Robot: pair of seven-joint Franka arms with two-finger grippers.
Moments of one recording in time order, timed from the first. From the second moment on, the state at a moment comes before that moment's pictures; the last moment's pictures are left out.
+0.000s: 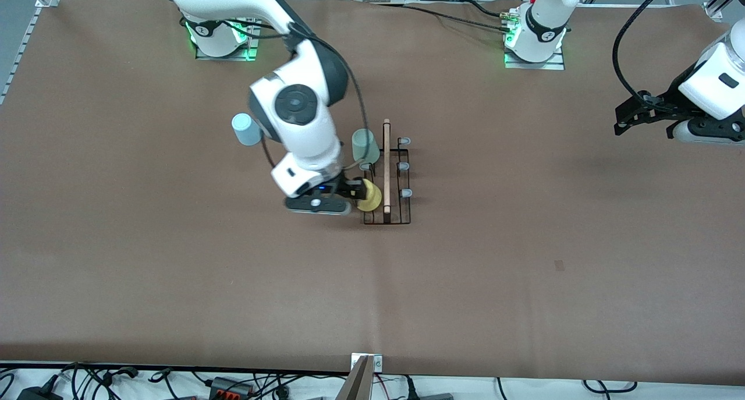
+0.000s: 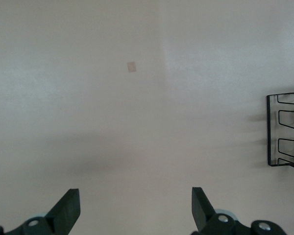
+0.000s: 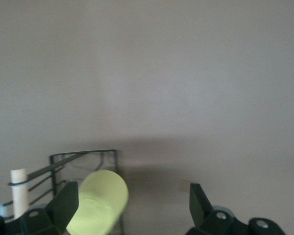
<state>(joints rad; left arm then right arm) -0.01 0.00 -0.05 -1.62 -0.01 1.62 -0.01 0.55 0.57 0.06 -1.37 -0.09 2.09 0.71</state>
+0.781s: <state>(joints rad) -0.01 0.00 -0.05 -1.62 -0.01 1.62 -0.01 0.09 0.19 0.06 -1.47 -0.07 1.69 0.22</state>
